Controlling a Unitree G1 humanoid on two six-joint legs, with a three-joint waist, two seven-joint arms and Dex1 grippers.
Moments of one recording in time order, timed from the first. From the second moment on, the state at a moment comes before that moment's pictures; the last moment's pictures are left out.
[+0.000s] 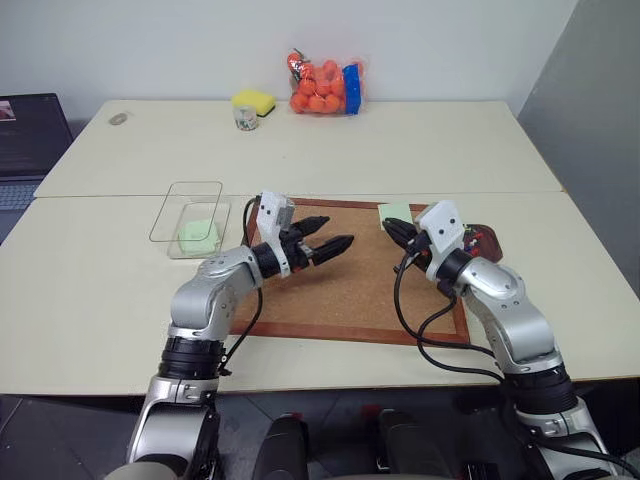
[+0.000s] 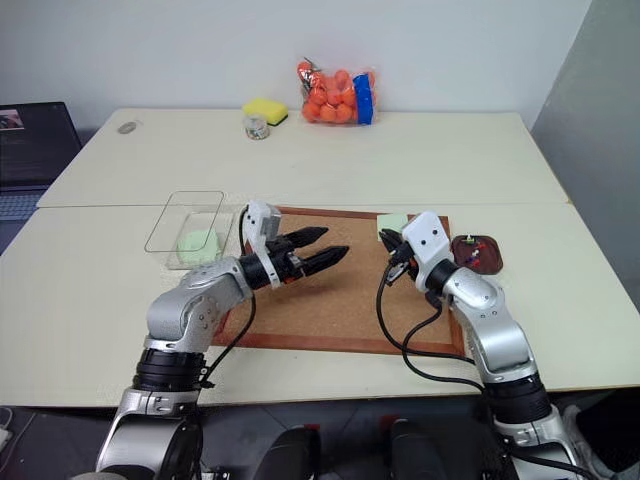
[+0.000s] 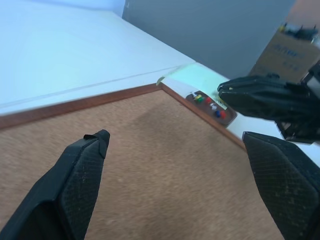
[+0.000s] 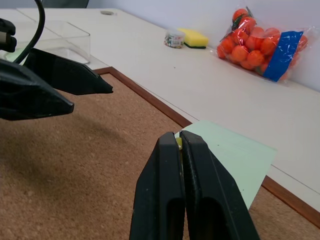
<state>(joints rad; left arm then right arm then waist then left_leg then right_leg) -0.57 0.27 0.05 0.08 -0.54 0.71 -0.72 -0.38 -0.36 0.14 -0.21 0.10 0.35 0.51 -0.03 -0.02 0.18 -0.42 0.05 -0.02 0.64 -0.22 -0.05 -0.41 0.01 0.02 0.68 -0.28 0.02</state>
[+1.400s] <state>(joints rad) -0.81 -0.05 0.40 0.35 -0.86 1.11 -0.20 -0.38 -0.38 0.22 -0.30 -0.02 0.25 0.55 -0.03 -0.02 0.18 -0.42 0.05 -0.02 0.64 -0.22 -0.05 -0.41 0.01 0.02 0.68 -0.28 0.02</state>
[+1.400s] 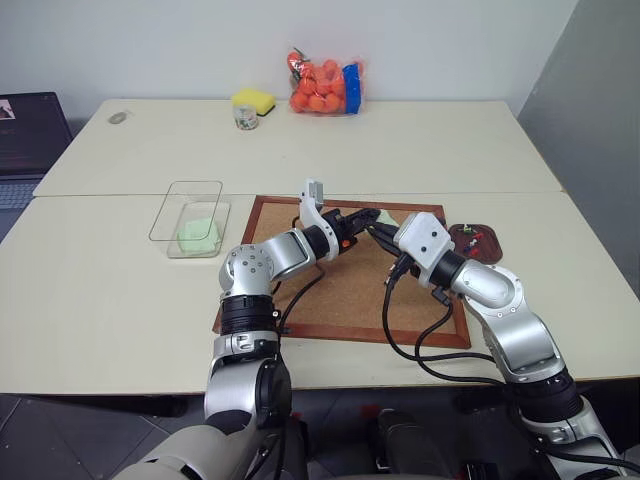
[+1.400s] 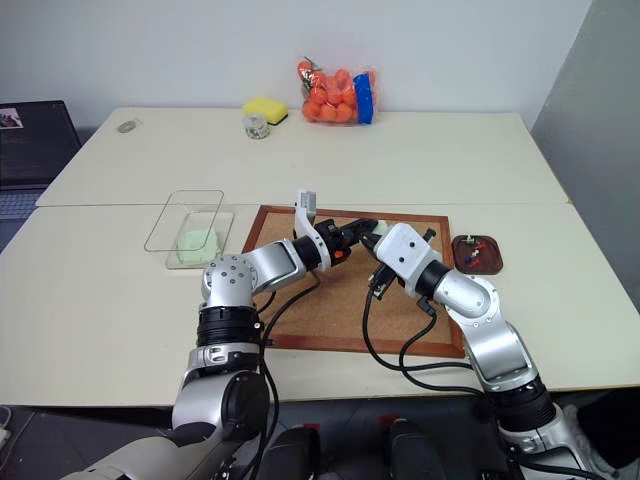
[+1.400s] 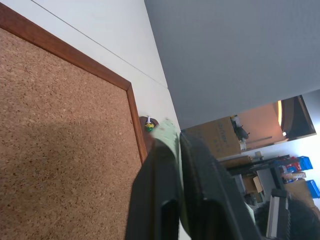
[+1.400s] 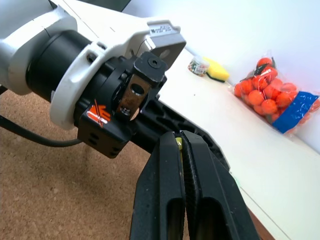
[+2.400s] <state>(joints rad) -0.71 0.09 0.21 0.21 -0.75 0.97 -0.35 -0.24 -0.30 -0.07 -0.44 0.09 0.43 0.35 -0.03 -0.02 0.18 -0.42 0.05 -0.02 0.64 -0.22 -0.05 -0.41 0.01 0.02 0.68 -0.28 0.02</state>
